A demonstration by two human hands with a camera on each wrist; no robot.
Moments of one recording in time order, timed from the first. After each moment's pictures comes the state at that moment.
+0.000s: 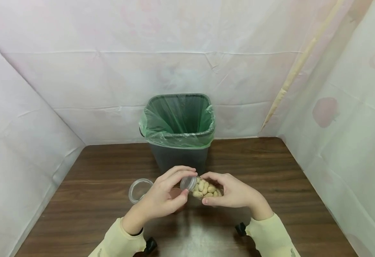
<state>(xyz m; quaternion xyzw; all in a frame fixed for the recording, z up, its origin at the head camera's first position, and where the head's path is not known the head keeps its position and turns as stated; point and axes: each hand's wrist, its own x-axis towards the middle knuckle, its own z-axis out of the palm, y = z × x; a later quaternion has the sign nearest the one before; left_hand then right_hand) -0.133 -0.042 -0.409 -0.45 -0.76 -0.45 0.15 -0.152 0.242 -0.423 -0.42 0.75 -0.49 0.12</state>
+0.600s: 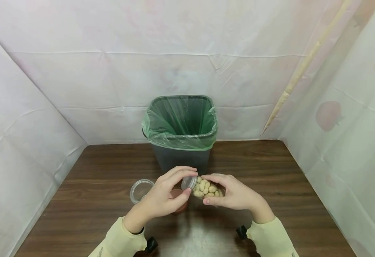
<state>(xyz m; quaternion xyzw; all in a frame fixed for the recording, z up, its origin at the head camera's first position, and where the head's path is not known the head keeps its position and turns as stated) -0.138 -0.043 -0.413 -0.45 -0.75 -0.45 0.16 -0.153 0.240 -0.423 -0.43 0.76 -0.47 0.07</state>
